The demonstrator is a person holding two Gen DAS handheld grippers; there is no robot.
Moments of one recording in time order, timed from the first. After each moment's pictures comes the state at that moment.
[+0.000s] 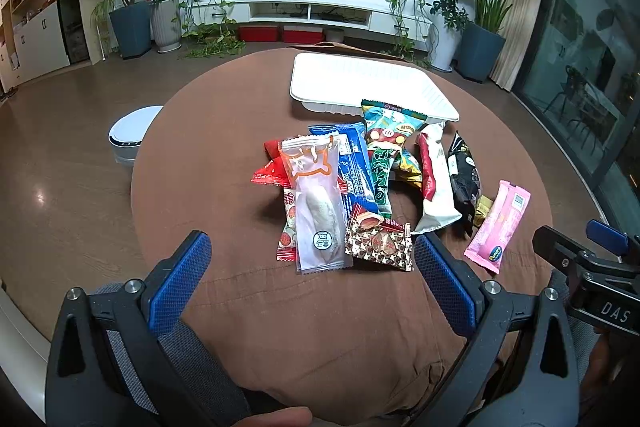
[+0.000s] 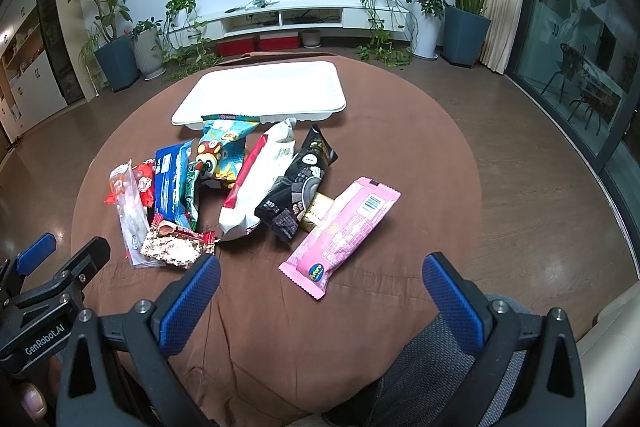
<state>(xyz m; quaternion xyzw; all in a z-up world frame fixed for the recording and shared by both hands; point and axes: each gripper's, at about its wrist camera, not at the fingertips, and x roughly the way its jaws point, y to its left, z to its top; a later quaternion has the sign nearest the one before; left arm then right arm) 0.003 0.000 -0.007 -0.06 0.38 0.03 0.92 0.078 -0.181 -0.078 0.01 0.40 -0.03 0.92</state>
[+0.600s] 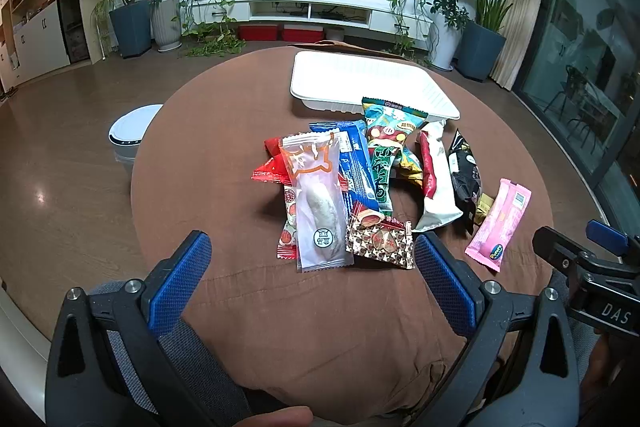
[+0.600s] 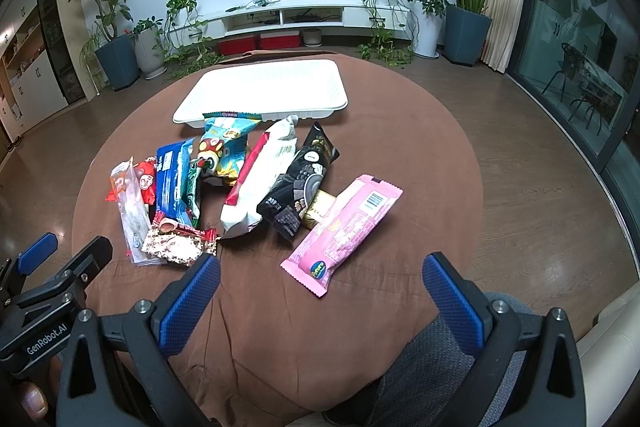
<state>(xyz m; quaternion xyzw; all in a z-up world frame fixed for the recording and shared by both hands) 0.003 -0.001 -0.008 -0.06 0.38 0.03 0.92 0.078 -0.180 -0.080 0.01 0.40 -0.03 0.92</state>
